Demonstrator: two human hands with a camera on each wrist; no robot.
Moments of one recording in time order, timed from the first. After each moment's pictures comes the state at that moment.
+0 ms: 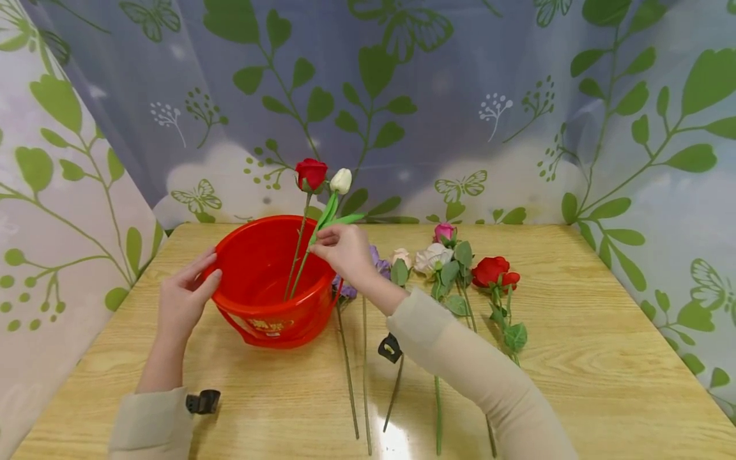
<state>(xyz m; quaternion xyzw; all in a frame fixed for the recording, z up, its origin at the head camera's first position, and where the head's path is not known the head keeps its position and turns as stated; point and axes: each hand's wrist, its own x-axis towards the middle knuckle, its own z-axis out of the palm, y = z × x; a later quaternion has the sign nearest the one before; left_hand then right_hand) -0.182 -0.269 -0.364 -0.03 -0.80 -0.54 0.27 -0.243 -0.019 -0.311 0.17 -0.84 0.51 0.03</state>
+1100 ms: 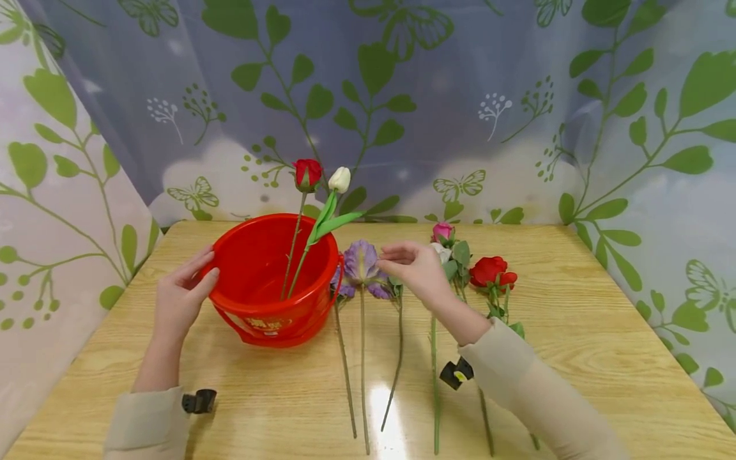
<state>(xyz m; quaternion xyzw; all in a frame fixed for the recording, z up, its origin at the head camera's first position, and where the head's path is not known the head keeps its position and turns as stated) -0.181 -0.268 -0.365 -0.03 -0.79 -0.55 0.26 -0.216 0.081 -0.322 0.11 -0.80 0.59 -0.01</state>
